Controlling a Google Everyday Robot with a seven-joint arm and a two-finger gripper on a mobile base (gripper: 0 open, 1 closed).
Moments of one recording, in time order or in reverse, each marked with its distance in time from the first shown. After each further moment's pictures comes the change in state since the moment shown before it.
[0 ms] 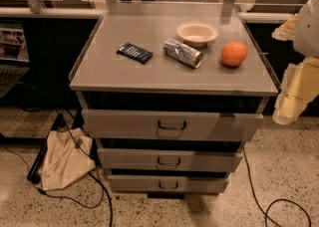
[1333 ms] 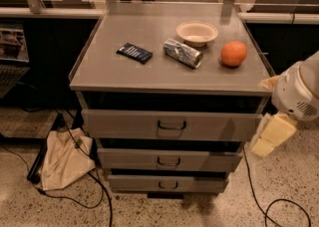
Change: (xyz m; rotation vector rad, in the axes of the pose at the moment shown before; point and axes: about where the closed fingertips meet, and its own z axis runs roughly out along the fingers) arm 0.029 0.028 0.109 -0.071 -0.134 0.150
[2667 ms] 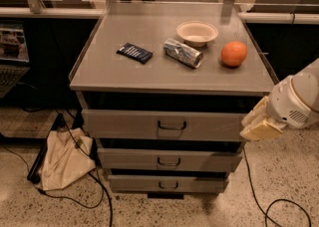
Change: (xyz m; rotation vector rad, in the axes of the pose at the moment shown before) arm 0.013 0.004 0.037 -0.098 -0.037 0.032
